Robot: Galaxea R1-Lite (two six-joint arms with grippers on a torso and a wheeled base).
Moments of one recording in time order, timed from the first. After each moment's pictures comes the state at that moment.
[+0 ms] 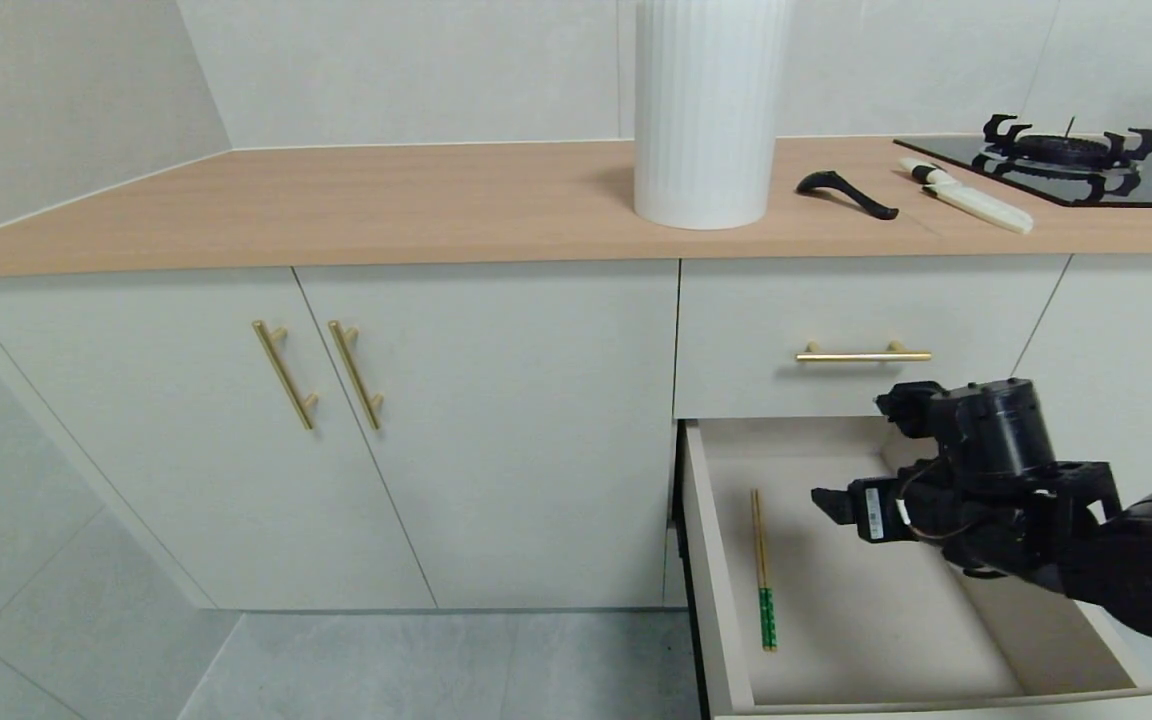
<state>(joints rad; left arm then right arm) 0.00 0.00 0.00 0.00 0.04 -0.01 0.40 1.80 -0.70 -0.53 -0.25 0.15</state>
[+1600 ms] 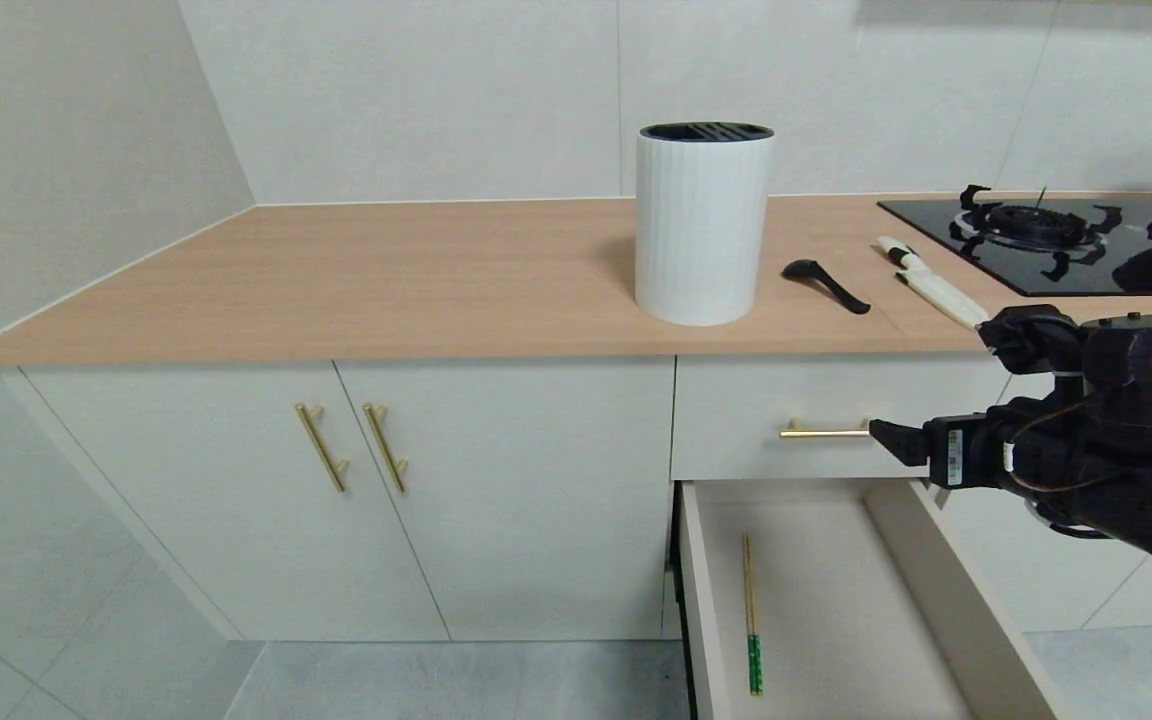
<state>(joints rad) 0.00 0.00 0.00 0.00 0.04 -0.01 0.34 1.58 -0.68 -0.53 -0.25 0.07</state>
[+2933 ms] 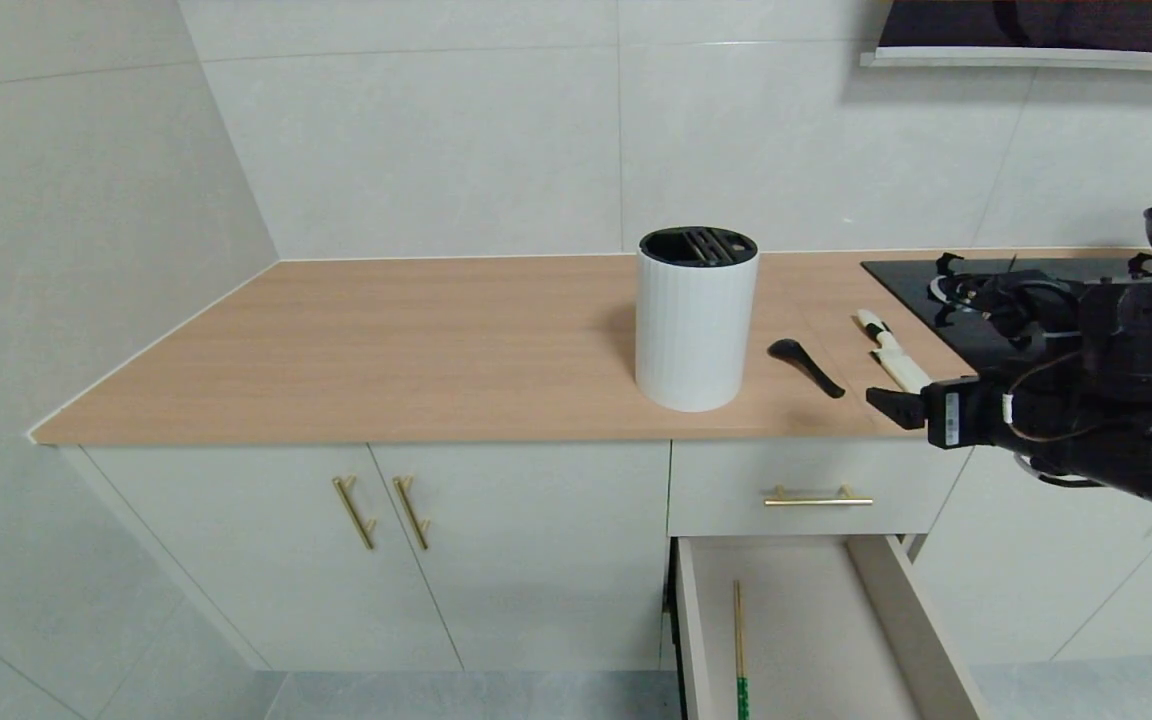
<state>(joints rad) 0.00 0.00 0.00 0.00 0.04 -0.01 0.25 1.66 -0.82 -0.53 -0.11 -0.02</state>
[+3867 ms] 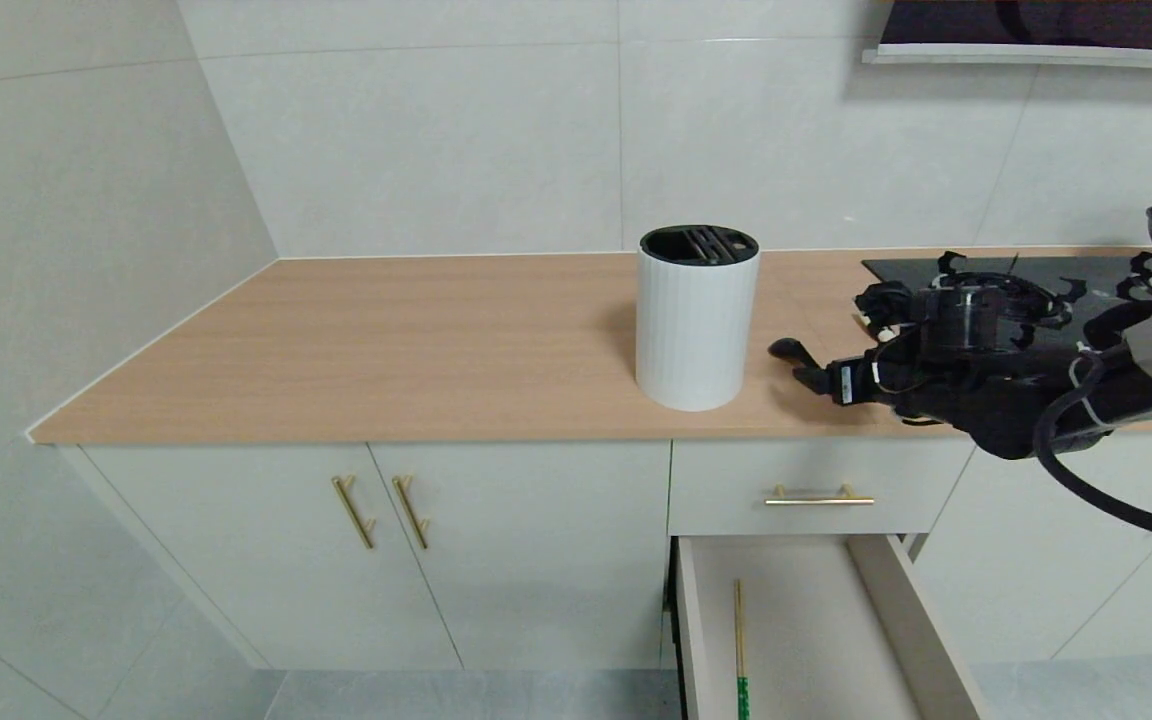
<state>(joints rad) 0.00 0.00 0.00 0.00 0.04 -0.01 0.16 2.19 -1.33 -0.57 0.07 -0.07</state>
